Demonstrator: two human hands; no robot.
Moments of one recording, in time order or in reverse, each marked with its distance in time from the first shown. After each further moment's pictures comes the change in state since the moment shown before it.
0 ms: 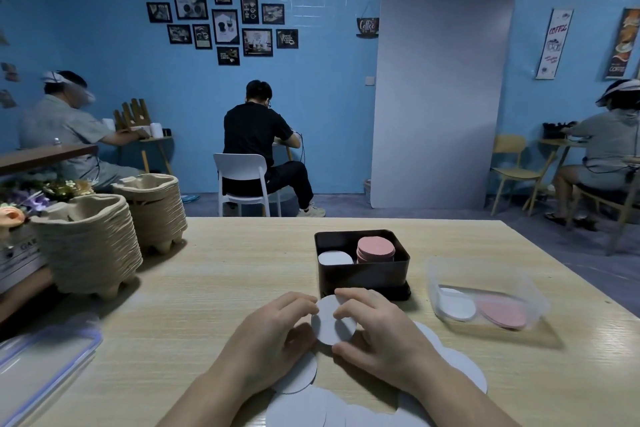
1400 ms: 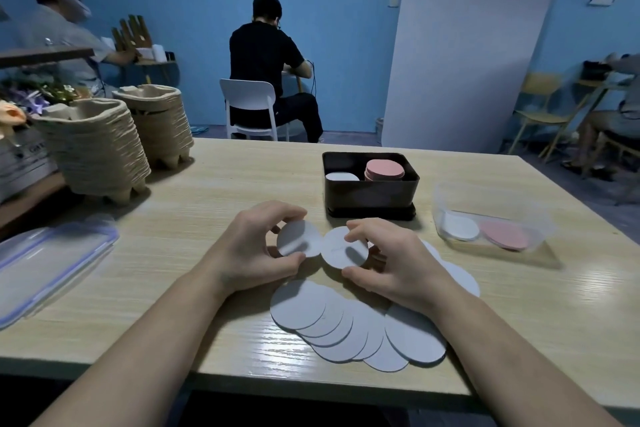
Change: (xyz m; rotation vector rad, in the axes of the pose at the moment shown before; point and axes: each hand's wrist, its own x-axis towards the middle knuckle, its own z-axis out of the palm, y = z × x) left_hand -0.017 0.020 -0.037 -0.147 0.044 -0.043; right_hand -0.025 -0.009 -0.011 0.195 0.018 0.019
